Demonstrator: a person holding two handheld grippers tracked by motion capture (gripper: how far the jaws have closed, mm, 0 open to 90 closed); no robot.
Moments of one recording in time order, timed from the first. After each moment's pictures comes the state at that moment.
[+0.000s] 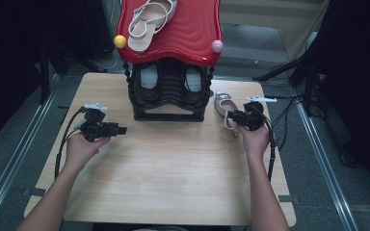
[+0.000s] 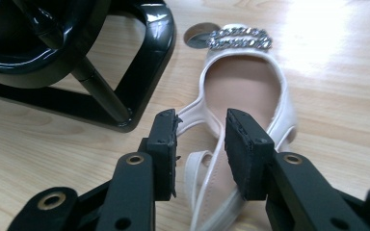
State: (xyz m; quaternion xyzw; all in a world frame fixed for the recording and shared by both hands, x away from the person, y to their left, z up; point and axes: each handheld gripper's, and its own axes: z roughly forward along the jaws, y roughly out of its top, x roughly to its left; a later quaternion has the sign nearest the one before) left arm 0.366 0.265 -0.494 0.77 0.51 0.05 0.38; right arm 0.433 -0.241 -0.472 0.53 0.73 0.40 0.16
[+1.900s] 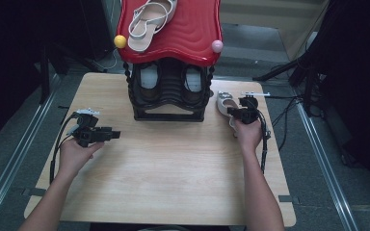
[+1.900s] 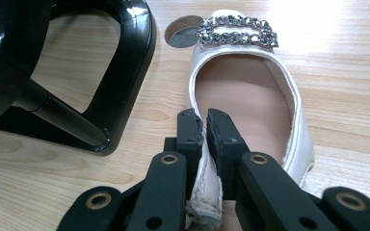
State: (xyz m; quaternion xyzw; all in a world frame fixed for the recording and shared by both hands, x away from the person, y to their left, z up) left arm 0.349 0.279 -0.499 0.76 0.53 0.06 0.38; right arm 0.464 -0.233 -0.486 0.58 0.71 0.38 0.14
